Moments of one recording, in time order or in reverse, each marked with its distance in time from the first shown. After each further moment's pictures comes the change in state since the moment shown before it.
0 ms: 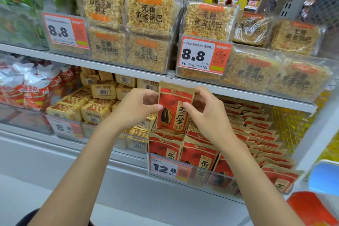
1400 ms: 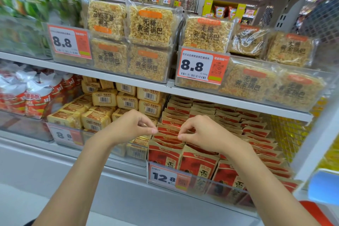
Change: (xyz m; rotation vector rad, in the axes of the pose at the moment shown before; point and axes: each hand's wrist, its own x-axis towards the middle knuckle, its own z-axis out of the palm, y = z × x) left_hand -0.005 -0.023 -0.009 0.172 -0.230 -0.089; right_hand 0.010 0.005 -0.007 -0.372 -0.569 0.085
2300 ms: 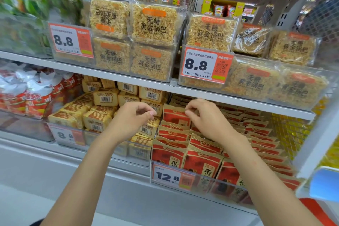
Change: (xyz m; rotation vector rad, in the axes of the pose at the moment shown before) left_hand -0.001 0.001 -0.002 -0.116 0.331 0.030; right_hand 0.018 0.000 -0.005 -0.091 0.365 -0.023
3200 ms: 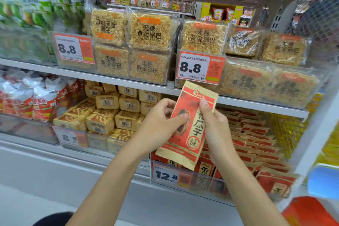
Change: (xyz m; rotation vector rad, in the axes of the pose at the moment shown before) left_hand -0.036 0.075 0.039 -0.415 -0.104 -0.026; right_hand -0.050 -0.036 -0.007 1.191 0.273 0.456
